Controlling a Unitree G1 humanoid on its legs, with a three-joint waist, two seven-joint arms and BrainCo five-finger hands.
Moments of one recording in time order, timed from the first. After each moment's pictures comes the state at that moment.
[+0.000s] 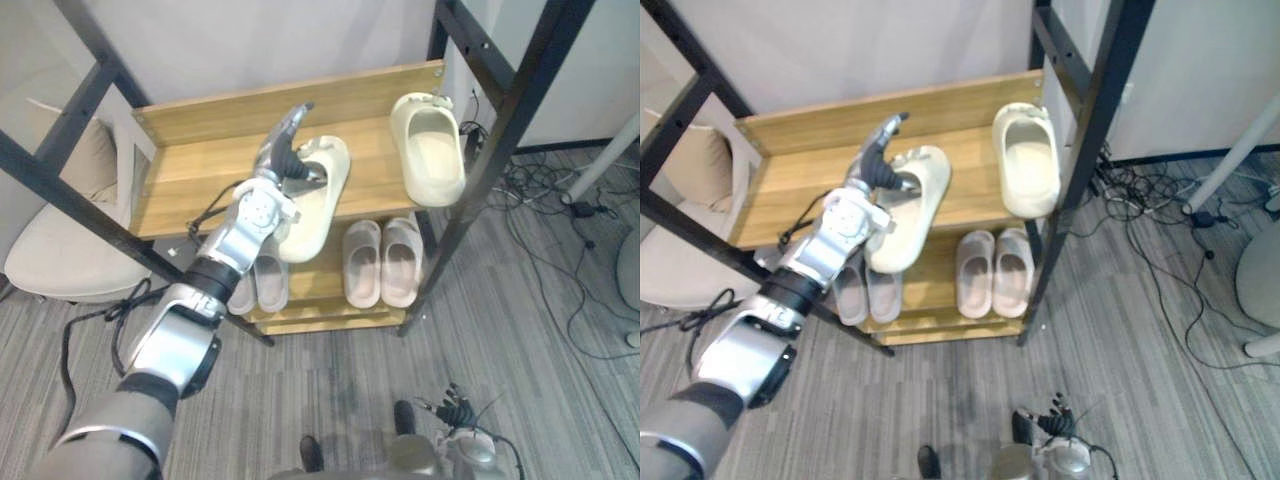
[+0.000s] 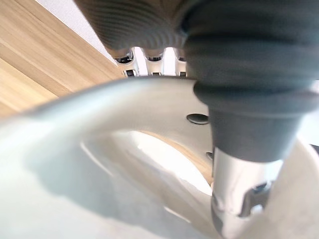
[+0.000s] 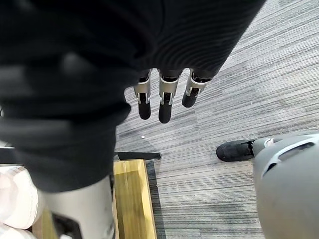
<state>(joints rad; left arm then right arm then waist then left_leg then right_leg) -0.97 0.34 -0.37 0.69 0.25 -0.08 0.21 0.09 -0.11 -0.11 0.84 0.05 -0.10 -0.16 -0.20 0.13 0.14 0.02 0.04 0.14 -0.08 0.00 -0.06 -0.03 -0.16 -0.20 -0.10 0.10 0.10</state>
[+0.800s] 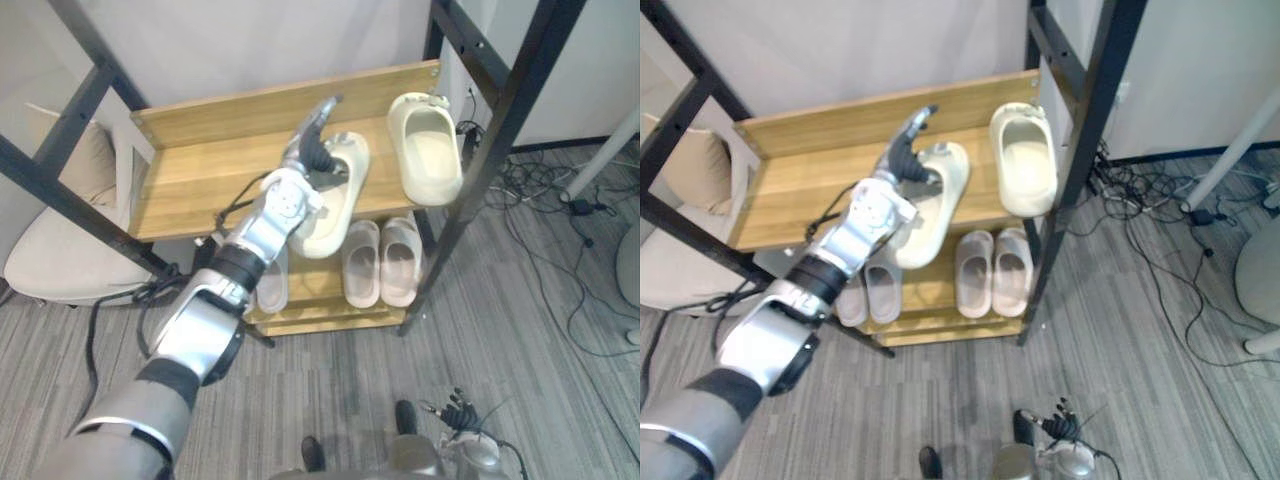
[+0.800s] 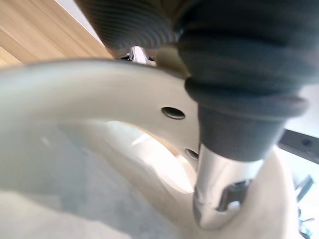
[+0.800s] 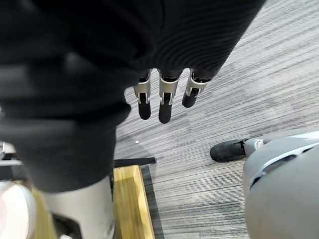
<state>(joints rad) -1.10 0.17 -0.39 0.80 0.19 -0.08 0.21 0.11 -0.11 -0.16 0.84 0.08 -0.10 -0.15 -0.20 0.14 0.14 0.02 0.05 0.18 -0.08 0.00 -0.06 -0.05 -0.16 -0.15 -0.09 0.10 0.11</state>
